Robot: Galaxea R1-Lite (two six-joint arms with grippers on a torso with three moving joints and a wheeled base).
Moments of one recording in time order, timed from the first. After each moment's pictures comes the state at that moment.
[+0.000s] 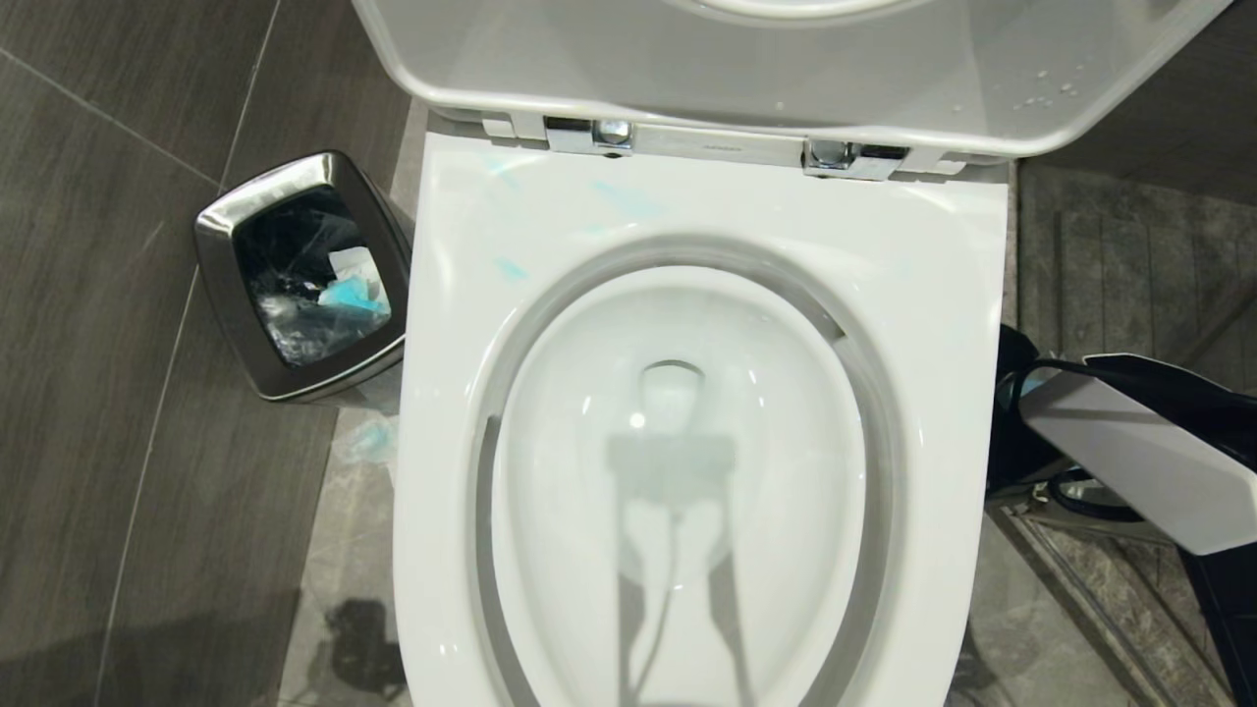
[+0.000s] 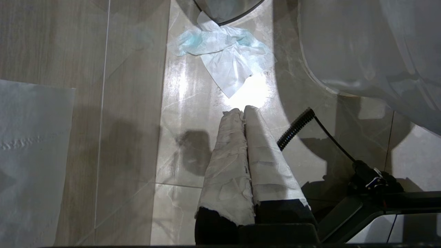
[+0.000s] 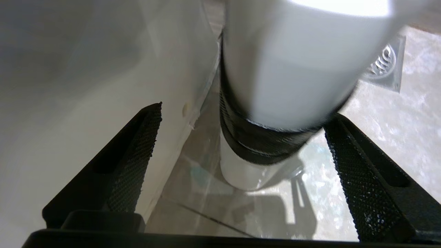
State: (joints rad) left arm 0.00 0.00 0.00 0.01 -0.01 0.02; right arm 0.13 2.47 -1.38 -1.52 0.08 -0.12
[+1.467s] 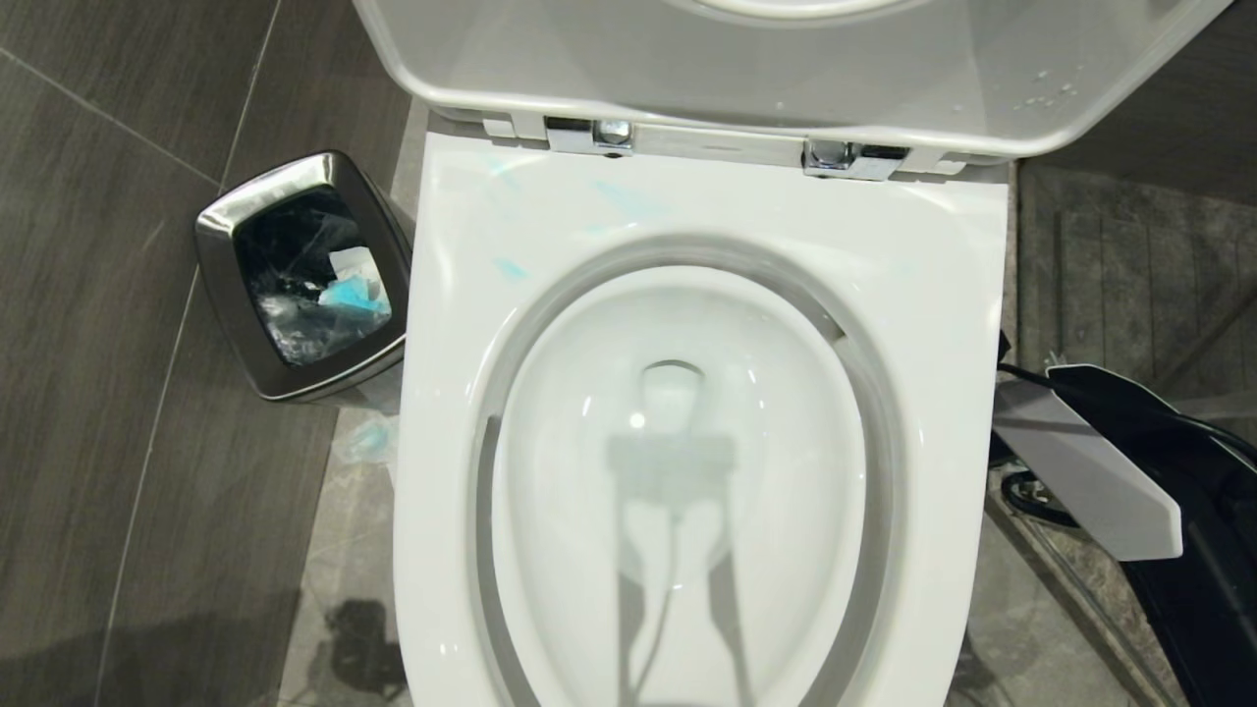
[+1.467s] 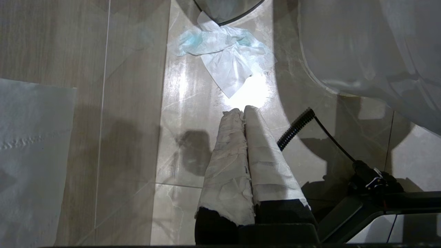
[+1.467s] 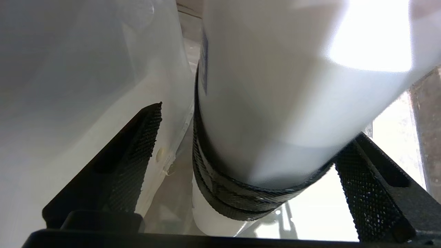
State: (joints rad) left arm 0.00 0.00 0.00 0.01 -0.01 0.02; right arm 0.14 2.60 -1.68 -1.52 0.03 -0.21
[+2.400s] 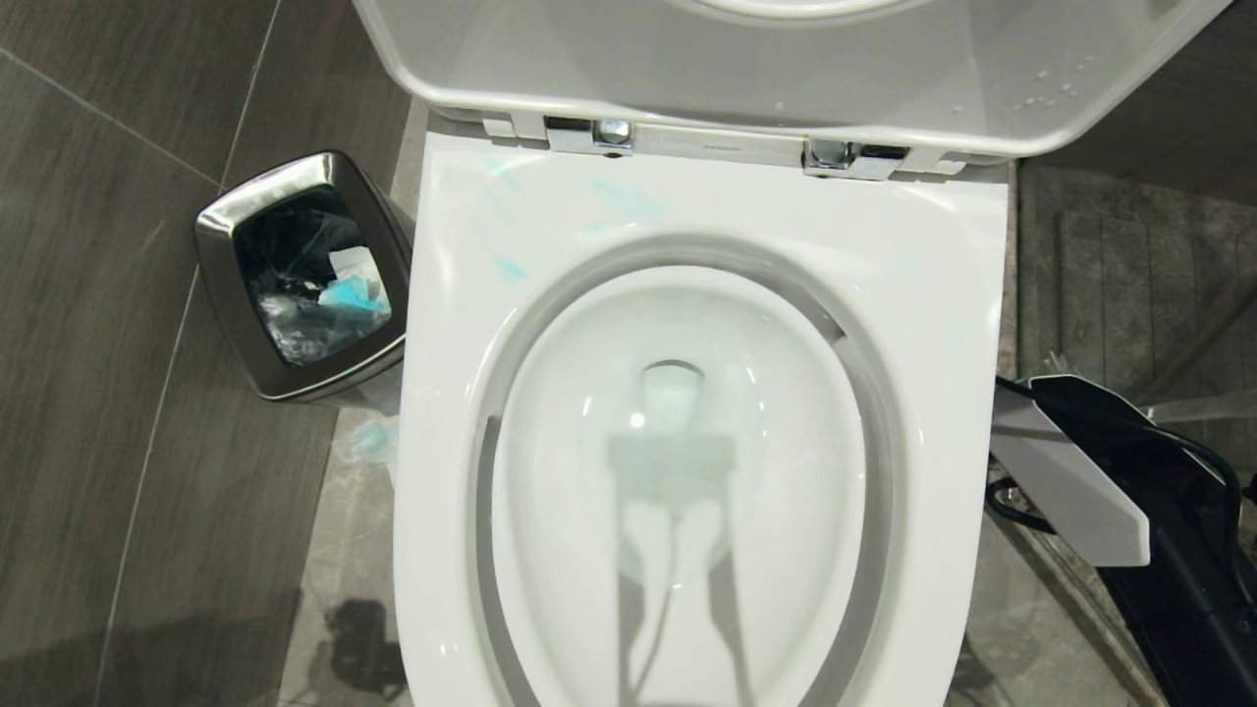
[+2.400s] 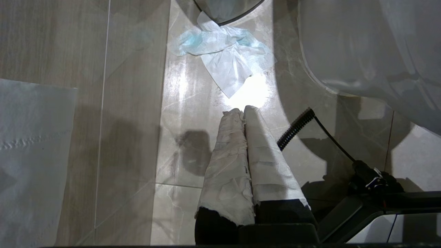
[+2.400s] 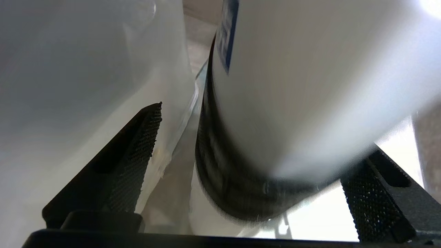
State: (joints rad) left arm 0.00 0.00 0.00 0.01 -0.01 0.02; right arm 0.14 2.67 -1.79 -1.51 0.03 -0.25
